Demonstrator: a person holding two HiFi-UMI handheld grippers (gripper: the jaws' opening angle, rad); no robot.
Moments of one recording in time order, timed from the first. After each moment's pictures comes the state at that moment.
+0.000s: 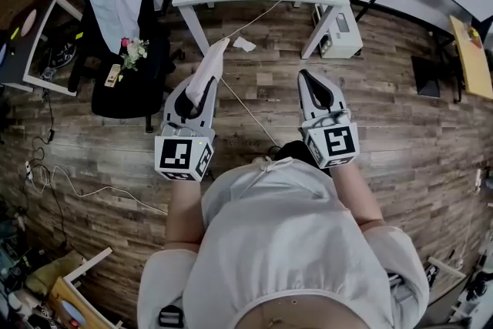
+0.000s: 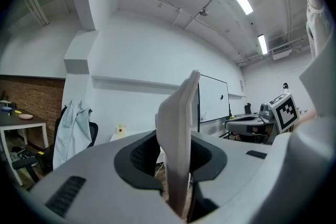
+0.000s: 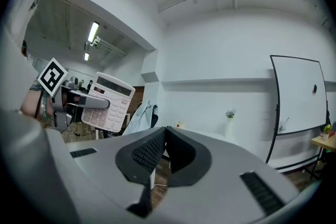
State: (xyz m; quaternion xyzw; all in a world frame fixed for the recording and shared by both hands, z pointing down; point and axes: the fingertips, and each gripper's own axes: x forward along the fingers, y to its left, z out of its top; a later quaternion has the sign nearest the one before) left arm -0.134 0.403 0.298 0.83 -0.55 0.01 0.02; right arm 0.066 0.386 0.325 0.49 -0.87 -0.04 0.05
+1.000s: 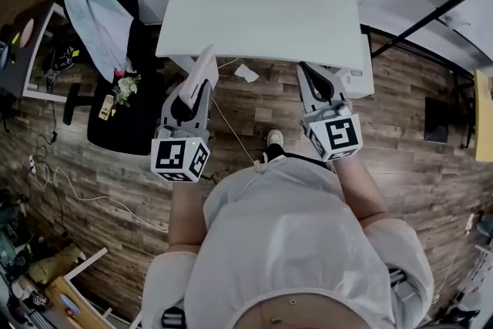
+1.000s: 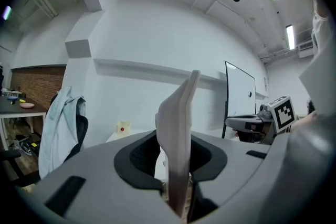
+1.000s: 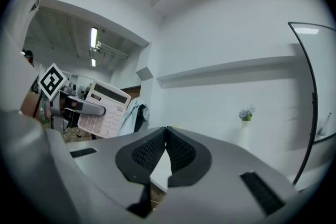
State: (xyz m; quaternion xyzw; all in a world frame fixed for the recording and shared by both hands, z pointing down) left arm -0.097 0.094 0.321 0.78 -0.62 0.02 0.07; right arm 0.107 0.039 0.331 0.41 -0.91 -0.03 0.05
